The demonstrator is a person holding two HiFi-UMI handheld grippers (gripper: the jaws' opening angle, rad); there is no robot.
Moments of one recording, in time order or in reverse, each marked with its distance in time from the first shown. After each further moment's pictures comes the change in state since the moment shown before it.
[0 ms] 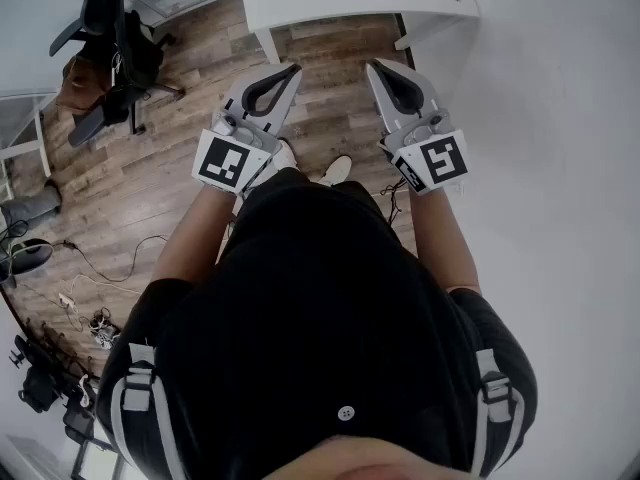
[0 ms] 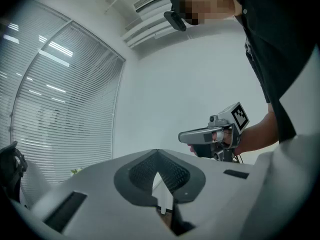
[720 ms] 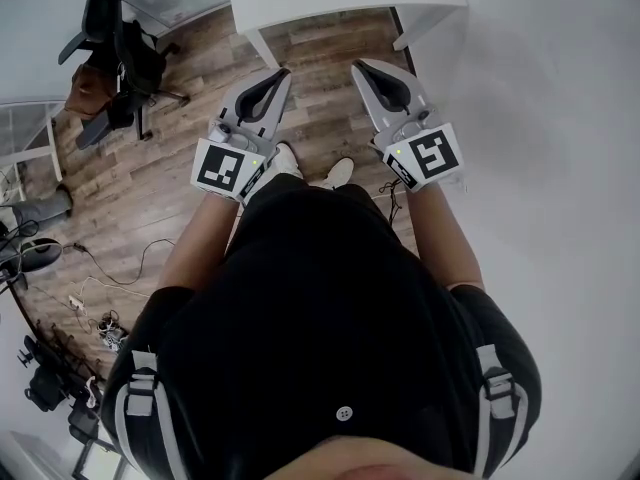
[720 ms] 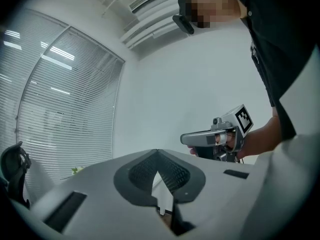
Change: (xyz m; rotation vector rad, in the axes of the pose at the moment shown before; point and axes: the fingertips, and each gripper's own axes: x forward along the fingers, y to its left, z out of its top) left arm 0.008 -0.068 0.004 0.006 0.019 0.063; right arm -0.067 -0.005 0.002 0.023 -0.035 0.038
